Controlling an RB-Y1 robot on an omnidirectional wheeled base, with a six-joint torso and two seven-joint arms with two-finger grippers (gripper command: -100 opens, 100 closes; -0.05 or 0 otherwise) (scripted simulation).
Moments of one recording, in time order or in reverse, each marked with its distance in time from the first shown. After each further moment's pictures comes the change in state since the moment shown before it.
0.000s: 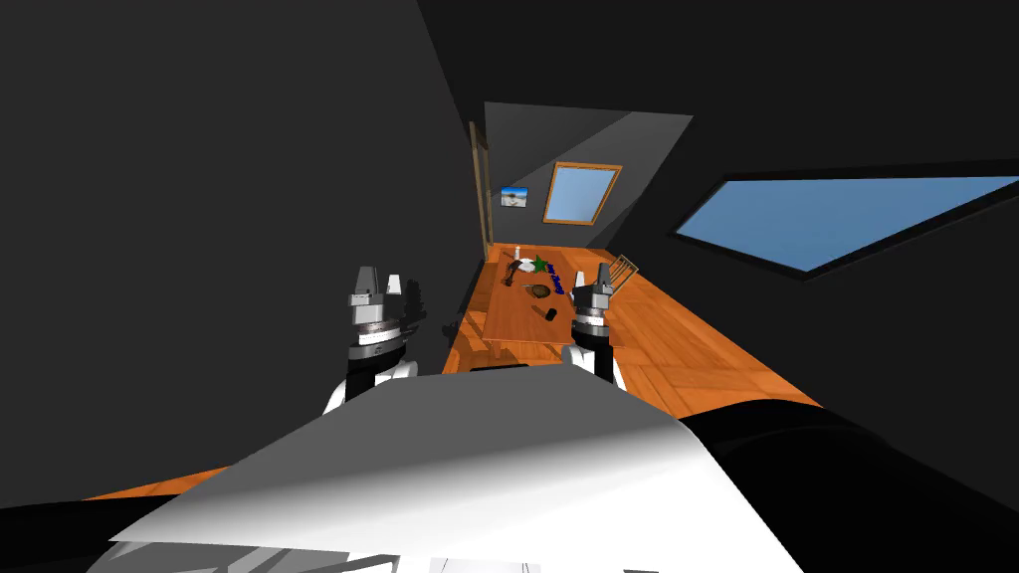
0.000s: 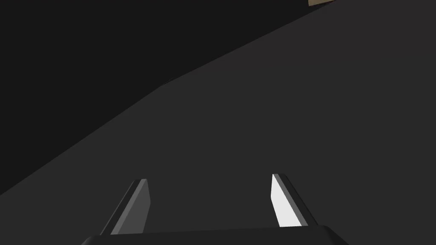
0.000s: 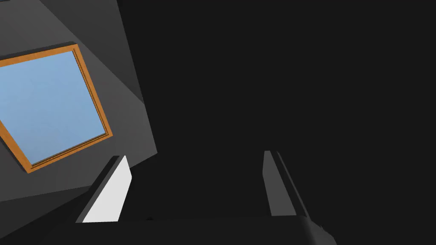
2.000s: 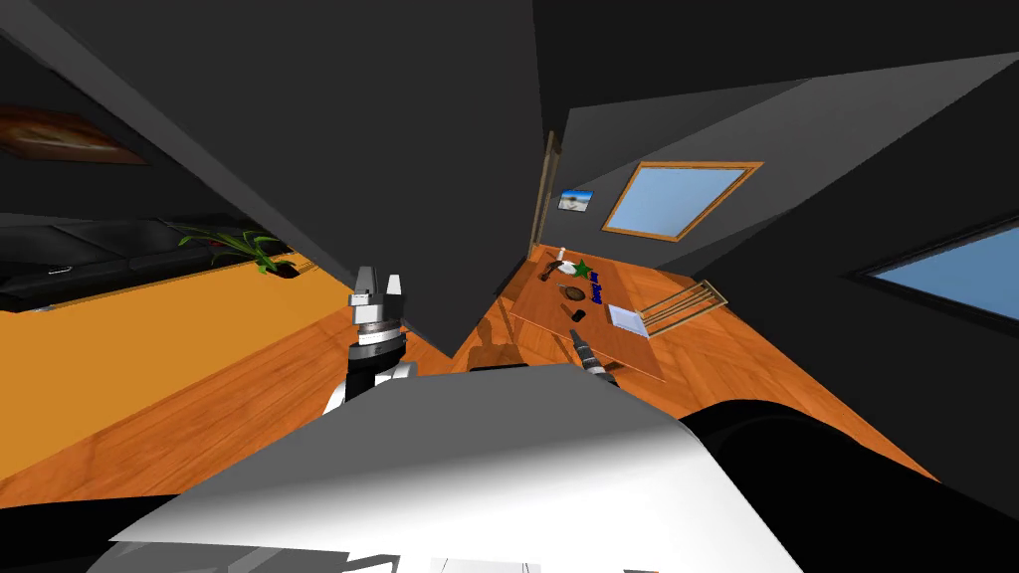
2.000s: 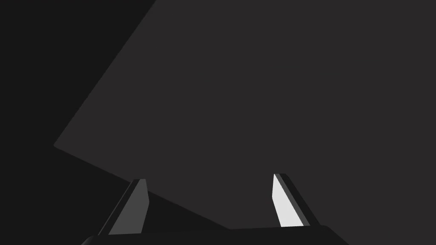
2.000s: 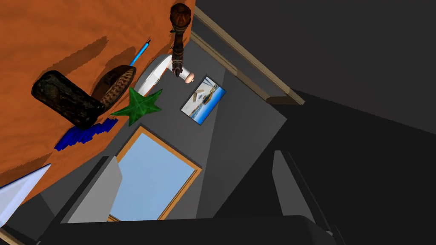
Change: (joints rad) left arm 0.000 0.000 0.000 0.000 0.000 0.000 0.000; right arm 0.252 -0.303 -0.049 0.544 0.210 0.057 0.257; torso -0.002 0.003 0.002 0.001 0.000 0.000
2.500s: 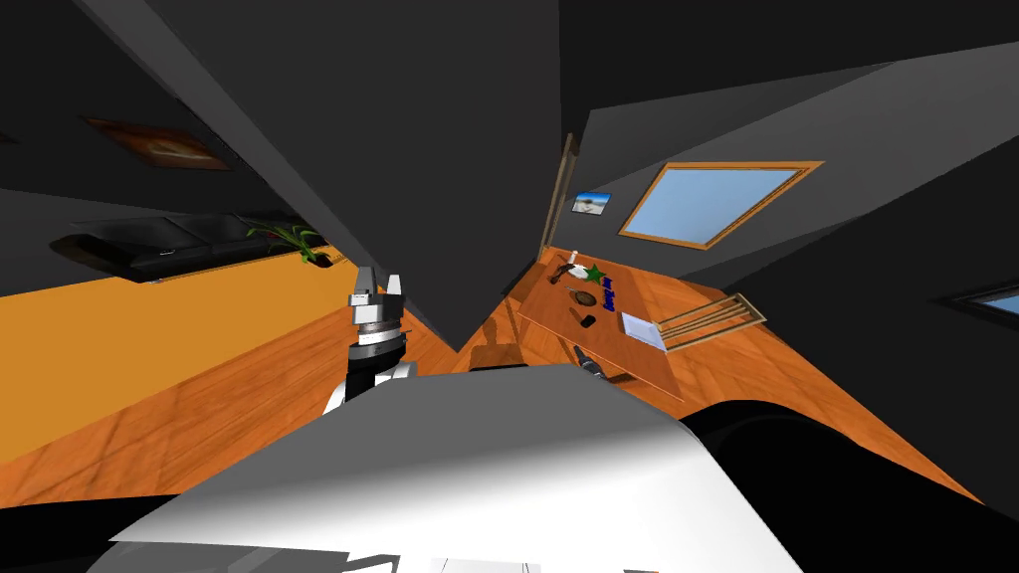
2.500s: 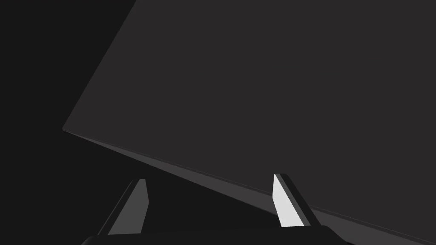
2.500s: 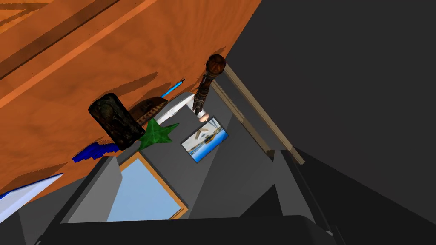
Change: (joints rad) left arm 0.000 0.000 0.000 0.000 0.000 0.000 0.000; right arm 0.030 -0.063 -0.008 0.158 0.058 0.002 0.063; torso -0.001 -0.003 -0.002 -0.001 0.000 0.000
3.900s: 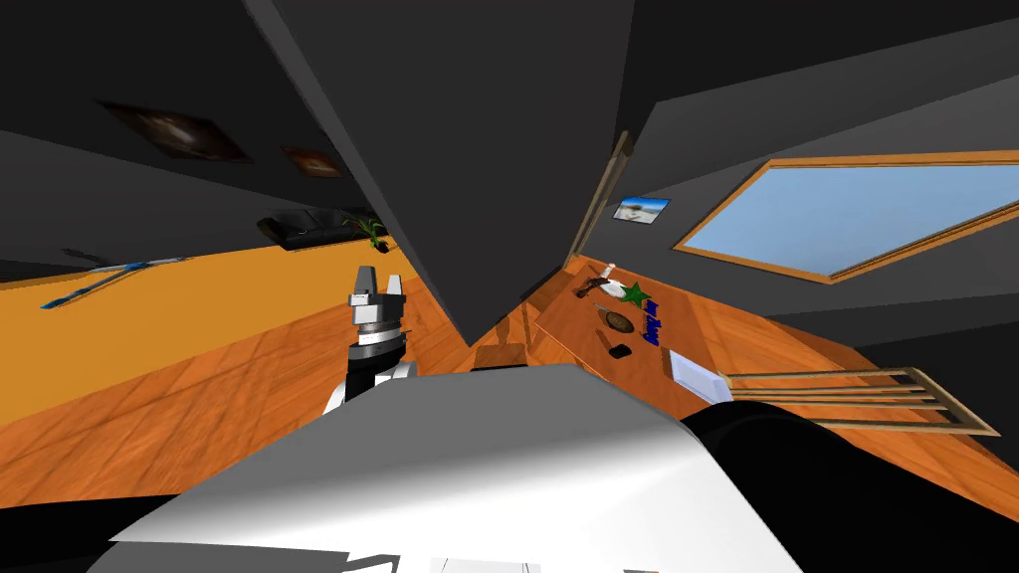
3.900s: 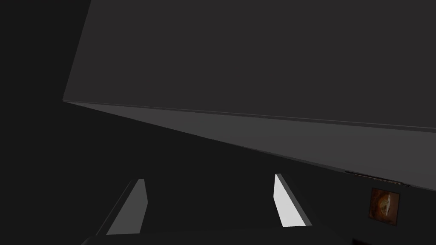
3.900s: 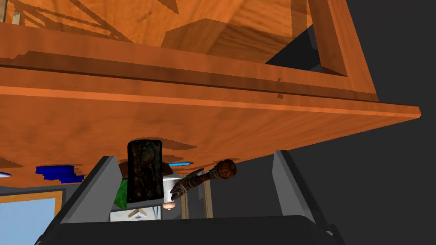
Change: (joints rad) left arm 0.000 0.000 0.000 0.000 0.000 0.000 0.000; right arm 0.059 -0.221 -0.009 0.333 0.163 0.075 0.143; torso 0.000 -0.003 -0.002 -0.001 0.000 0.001
